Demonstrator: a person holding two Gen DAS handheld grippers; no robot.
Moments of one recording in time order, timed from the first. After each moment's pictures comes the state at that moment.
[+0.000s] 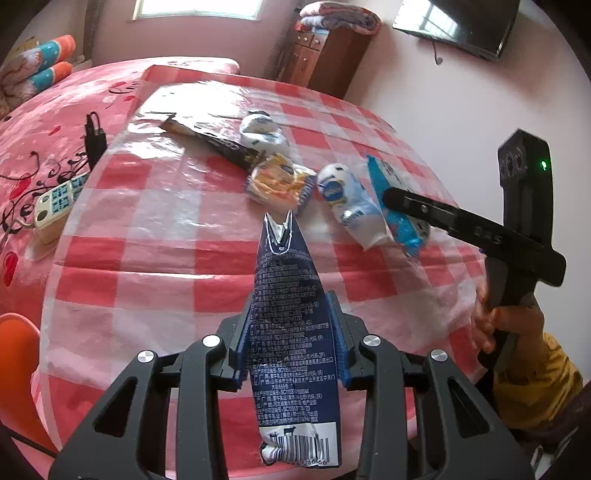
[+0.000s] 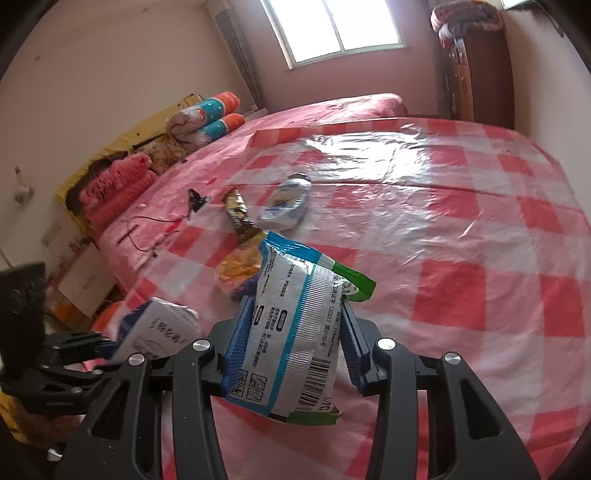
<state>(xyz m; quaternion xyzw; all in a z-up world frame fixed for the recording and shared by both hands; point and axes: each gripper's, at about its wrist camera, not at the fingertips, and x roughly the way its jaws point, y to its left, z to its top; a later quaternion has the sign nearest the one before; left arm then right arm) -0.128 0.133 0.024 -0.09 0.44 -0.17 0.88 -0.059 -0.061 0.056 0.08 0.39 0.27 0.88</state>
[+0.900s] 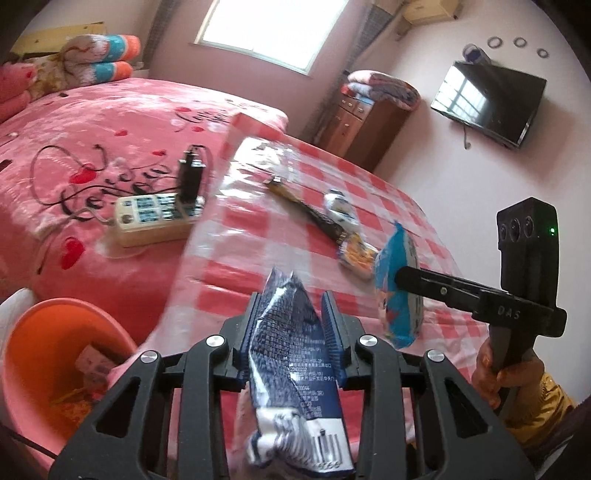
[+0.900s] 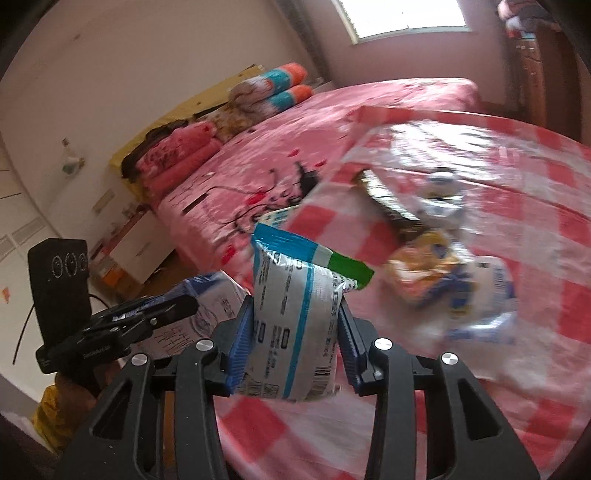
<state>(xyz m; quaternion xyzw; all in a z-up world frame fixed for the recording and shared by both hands) -0.167 0.255 0.055 -0.18 0.35 -0.10 0.91 -0.082 0.062 0.091 0.06 0.42 0.39 0.82</state>
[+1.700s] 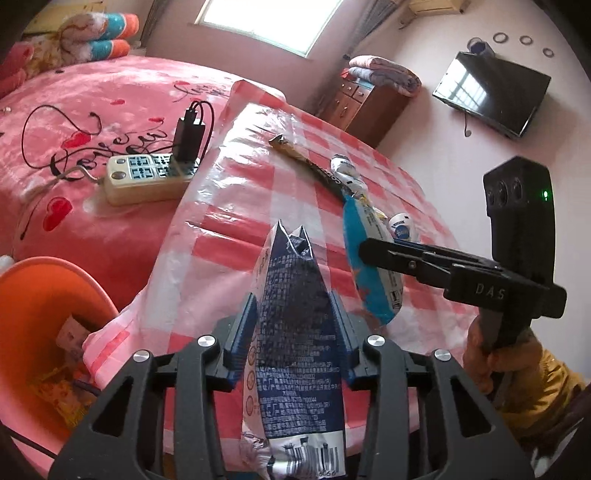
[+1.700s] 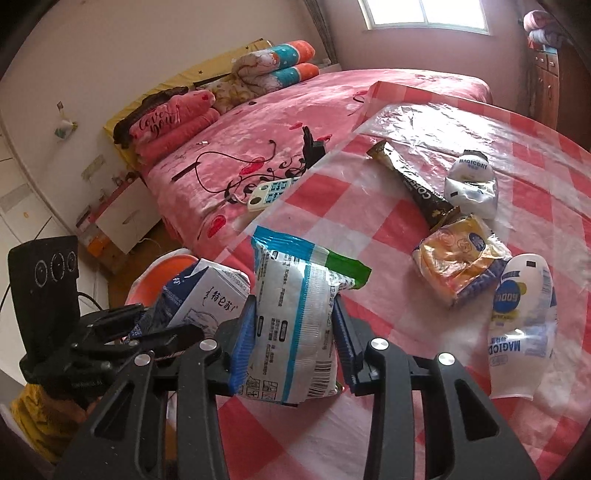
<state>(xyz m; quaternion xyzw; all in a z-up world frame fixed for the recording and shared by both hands) -0.165 0.246 0.008 -0.19 0.38 -0.12 0.90 -0.079 0.099 0.057 0.00 0.43 0.38 0.82</state>
